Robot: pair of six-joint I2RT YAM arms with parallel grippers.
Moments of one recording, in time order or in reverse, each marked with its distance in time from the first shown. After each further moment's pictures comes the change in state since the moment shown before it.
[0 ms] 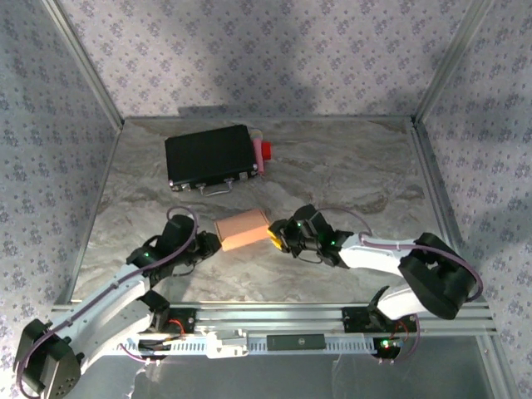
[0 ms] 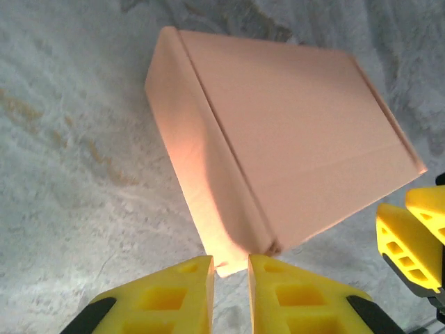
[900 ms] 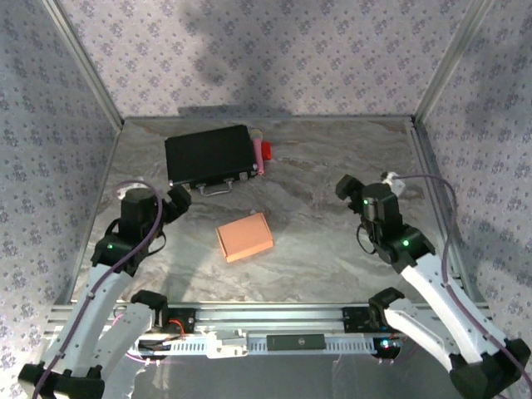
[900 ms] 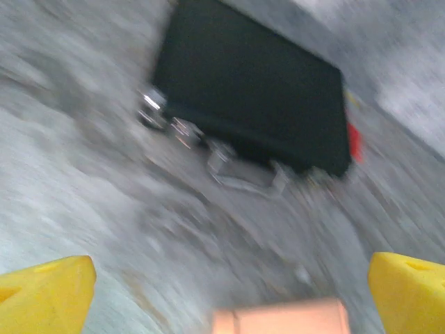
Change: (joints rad) left arm 0.328 -0.050 0.357 -0.201 -0.380 0.254; right arm -0.375 -0.621 0.243 -0.728 0.665 -0.880
